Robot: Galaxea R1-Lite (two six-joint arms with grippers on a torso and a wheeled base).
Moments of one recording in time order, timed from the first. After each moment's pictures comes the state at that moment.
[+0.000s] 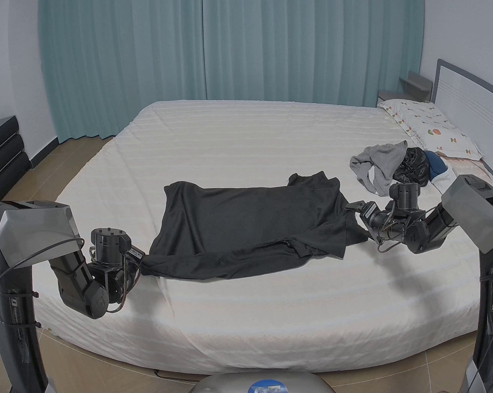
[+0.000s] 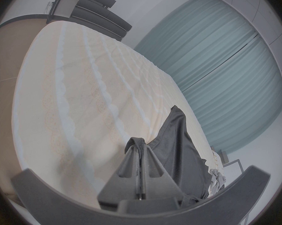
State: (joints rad) left arm -0.17 2.29 -0.64 -1.11 0.30 -1.12; right arm 0.09 2.43 -1.27 -0.67 0.21 0.89
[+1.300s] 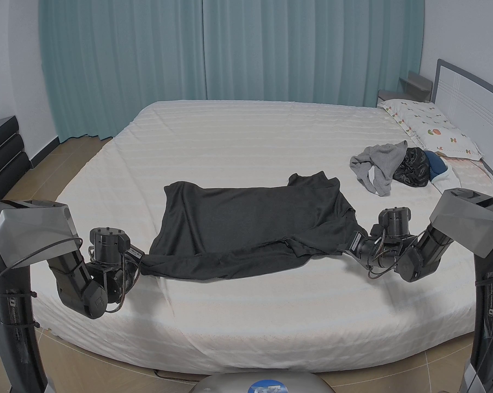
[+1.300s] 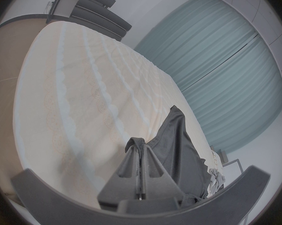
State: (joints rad) left arm -0.17 2.27 -0.63 -1.10 0.29 -1.12; right arm 0.17 2.43 -1.01 -0.86 0.29 0.73
